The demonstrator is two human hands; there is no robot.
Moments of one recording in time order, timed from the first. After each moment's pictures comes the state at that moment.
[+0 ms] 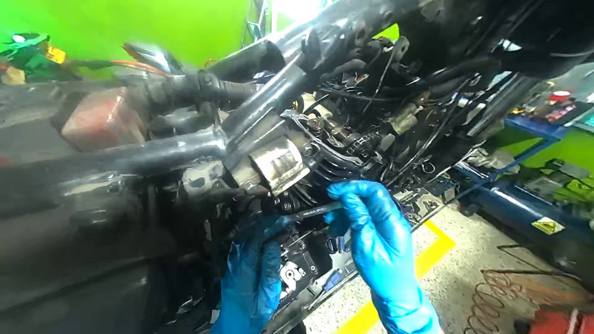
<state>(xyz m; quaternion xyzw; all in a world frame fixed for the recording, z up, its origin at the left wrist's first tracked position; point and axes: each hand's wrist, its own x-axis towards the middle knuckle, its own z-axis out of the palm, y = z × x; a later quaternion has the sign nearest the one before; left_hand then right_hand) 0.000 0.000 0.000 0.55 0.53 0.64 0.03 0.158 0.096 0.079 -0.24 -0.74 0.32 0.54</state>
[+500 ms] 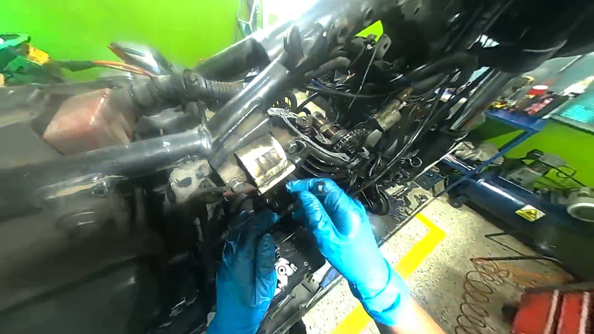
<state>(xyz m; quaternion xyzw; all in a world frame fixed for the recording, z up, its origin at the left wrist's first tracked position) 0.008 -0.001 0.006 0.52 0.60 0.60 0.00 0.143 0.091 0.078 -0.28 -0.79 0.29 0.47</state>
